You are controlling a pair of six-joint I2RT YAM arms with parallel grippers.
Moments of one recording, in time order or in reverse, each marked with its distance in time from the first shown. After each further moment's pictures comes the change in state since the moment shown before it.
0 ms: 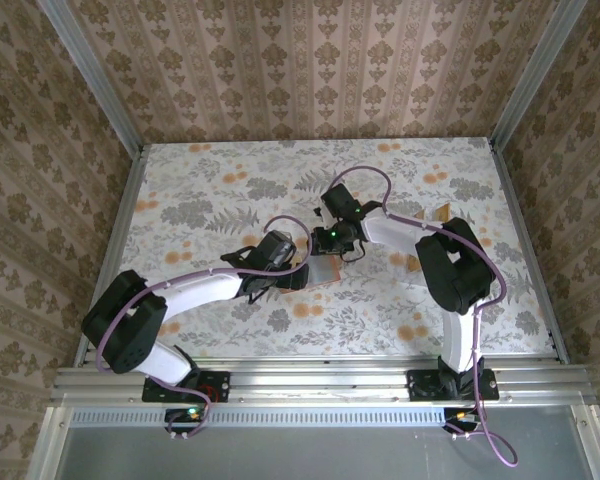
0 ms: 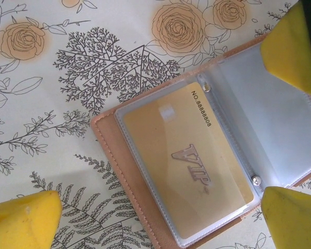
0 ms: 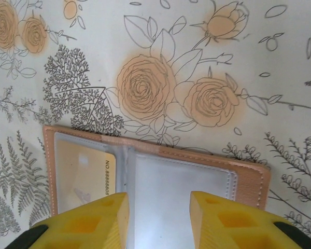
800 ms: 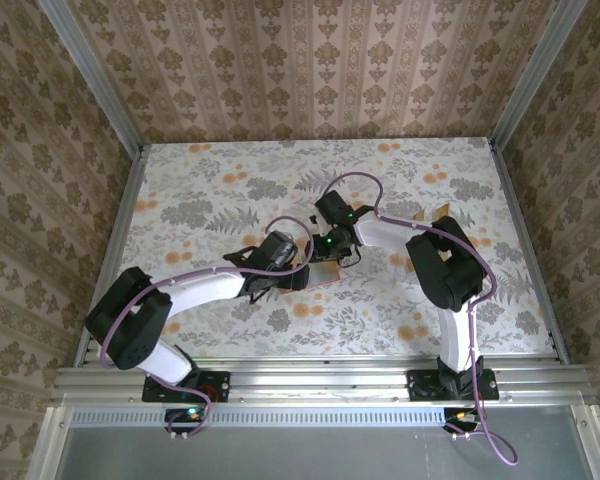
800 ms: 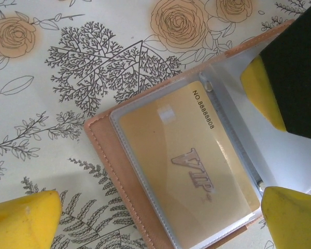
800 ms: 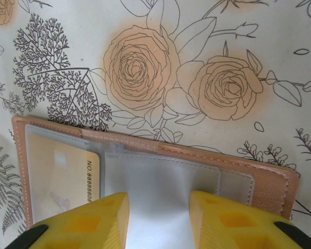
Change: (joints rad) left arm -0.002 0.043 0.010 0.014 0.000 0.012; right arm 0.031 0.049 0.001 0.005 0.016 -0.013
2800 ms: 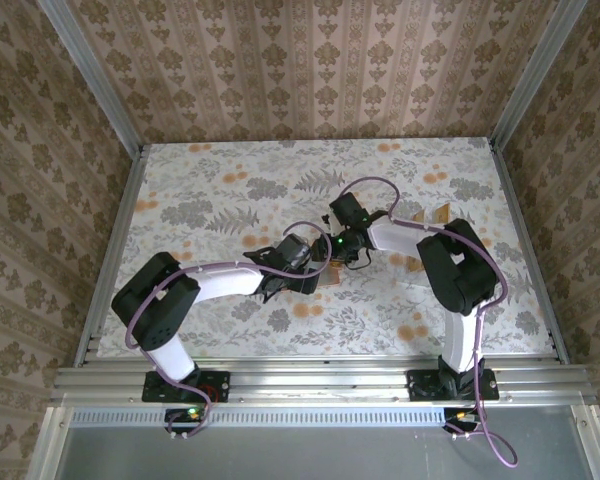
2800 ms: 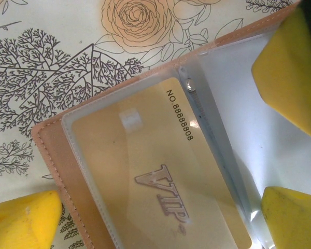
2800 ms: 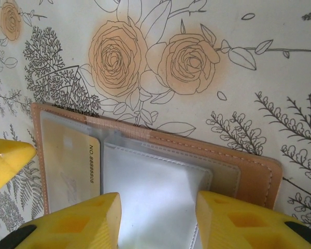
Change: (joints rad) left arm -0.048 0.144 0.060 0.042 -0.042 0.071; right arm -0.058 -0.068 -0.134 0.118 -0.102 0.105
